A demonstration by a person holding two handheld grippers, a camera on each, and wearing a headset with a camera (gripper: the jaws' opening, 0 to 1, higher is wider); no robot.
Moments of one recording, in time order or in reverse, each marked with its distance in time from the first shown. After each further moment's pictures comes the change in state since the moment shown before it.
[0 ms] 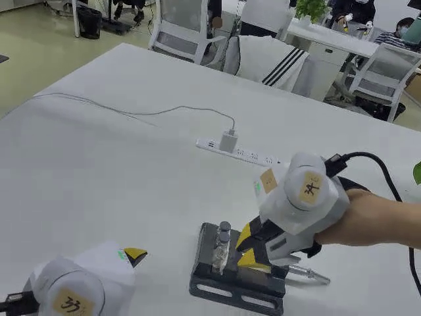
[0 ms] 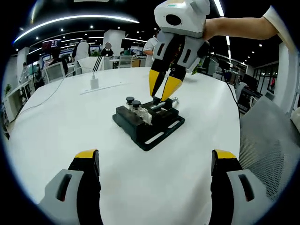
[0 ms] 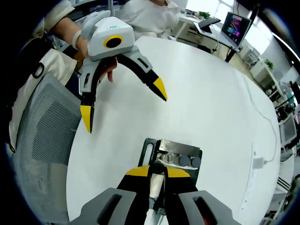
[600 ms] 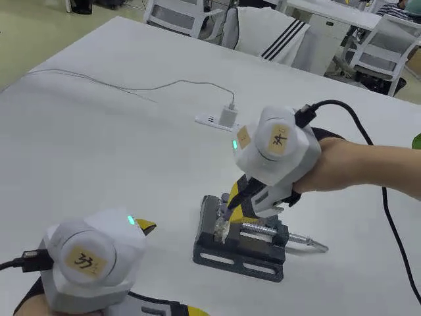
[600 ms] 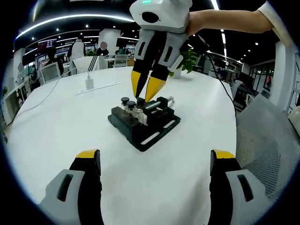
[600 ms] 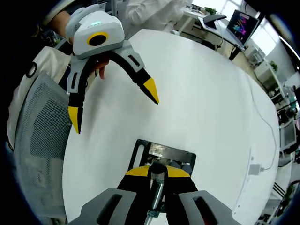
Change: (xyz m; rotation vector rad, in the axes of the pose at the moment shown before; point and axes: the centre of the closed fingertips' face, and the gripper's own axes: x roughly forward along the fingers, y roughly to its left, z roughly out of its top) left arm 0.002 -0.005 0.004 0.014 0.017 -0.043; right arm 0.007 -0.016 0.004 -0.026 0.062 0.019
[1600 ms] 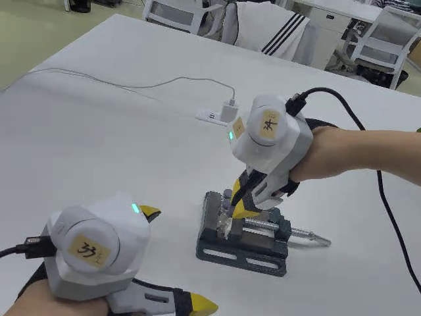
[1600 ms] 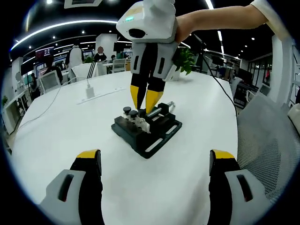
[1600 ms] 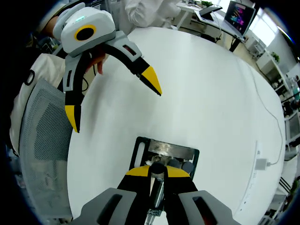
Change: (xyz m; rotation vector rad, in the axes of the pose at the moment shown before) left arm -0.004 0.004 0.017 0.061 -0.025 0.009; right arm 0.006 -0.003 -0.007 0.046 0.043 0.053
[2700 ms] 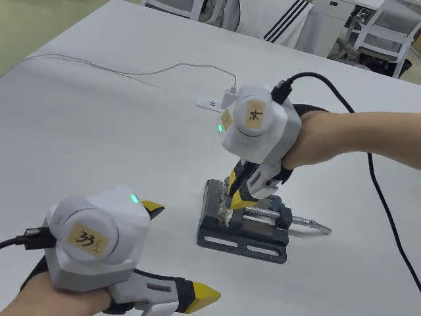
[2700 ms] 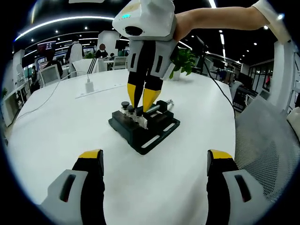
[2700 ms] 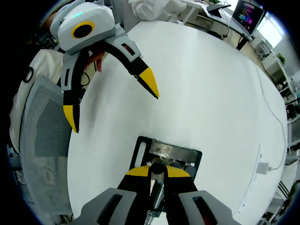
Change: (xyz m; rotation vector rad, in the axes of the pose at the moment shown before) left arm 0.003 -0.005 -0.008 -0.053 0.005 -0.012; right arm 0.005 0.001 0.002 -0.025 0.038 0.024
